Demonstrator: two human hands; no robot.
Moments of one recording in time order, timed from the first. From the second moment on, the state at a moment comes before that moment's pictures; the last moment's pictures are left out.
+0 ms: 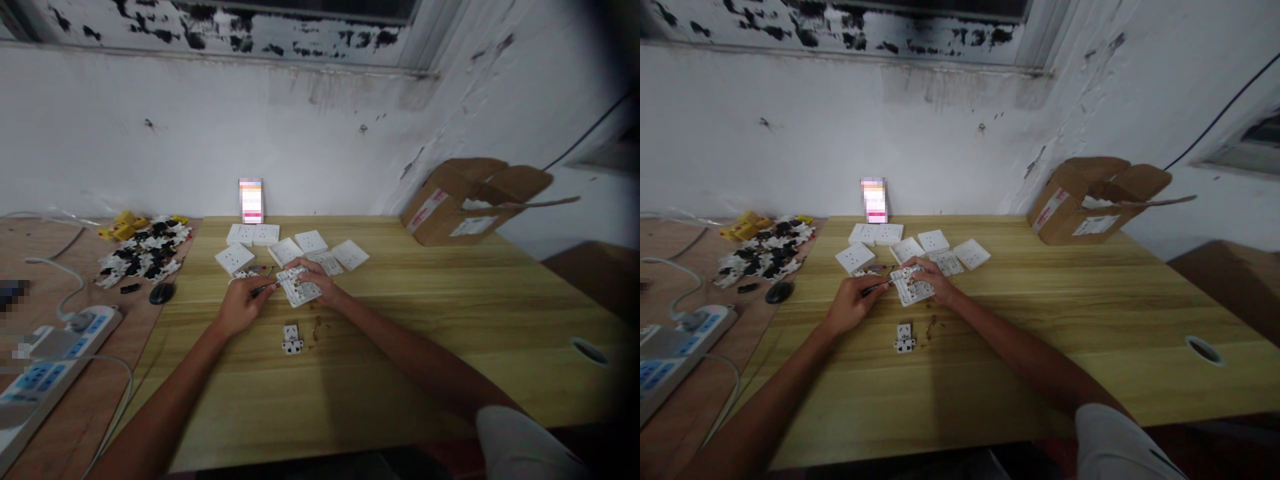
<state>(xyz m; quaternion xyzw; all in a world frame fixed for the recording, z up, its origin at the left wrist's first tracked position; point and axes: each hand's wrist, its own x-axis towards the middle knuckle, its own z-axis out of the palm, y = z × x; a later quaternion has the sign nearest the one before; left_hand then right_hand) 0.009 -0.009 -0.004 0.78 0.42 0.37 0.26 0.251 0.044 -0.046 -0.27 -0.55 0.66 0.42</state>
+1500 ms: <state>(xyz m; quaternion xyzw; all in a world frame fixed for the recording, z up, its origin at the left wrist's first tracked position) 0.010 -0.010 -0.004 0.80 0.43 0.36 0.19 0.249 0.043 -0.043 -0.29 -0.55 0.66 0.43</state>
